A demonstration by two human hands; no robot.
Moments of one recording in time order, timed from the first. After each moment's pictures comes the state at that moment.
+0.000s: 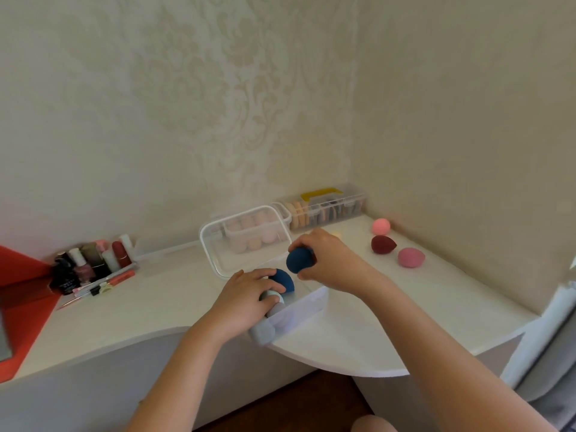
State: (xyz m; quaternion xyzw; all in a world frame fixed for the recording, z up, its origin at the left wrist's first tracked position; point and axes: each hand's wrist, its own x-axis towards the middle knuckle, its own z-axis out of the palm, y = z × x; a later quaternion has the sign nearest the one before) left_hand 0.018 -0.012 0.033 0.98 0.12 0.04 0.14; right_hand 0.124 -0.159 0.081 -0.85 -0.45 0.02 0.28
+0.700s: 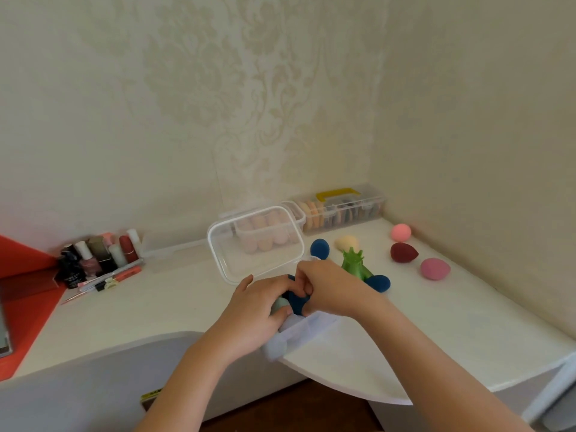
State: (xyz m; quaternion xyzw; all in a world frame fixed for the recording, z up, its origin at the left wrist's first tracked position) left_hand 0.010 -0.011 0.031 0.97 0.07 0.10 0.23; right_hand 0.131 -0.125 0.051 -0.85 -0.48 0.12 0.19
